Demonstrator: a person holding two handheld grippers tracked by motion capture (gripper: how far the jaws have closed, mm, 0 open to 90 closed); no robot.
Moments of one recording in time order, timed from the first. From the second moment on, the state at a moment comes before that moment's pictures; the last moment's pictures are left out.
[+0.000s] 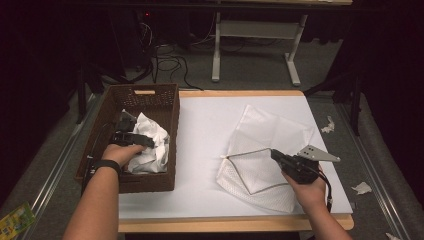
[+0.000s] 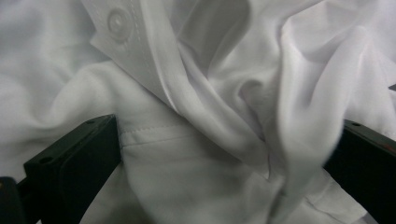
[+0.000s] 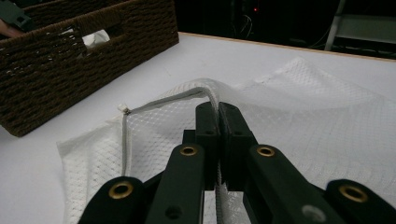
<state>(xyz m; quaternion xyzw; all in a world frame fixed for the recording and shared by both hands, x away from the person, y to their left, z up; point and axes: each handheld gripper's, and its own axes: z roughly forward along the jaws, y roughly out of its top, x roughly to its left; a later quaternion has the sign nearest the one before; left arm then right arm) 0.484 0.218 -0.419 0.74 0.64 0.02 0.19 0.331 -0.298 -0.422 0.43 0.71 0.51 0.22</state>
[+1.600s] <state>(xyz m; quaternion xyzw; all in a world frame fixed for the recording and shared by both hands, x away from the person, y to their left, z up) 0.470 0.205 -0.395 0.79 0.55 0.09 0.24 0.331 -0.297 -0.423 0.43 0.71 0.51 0.22</state>
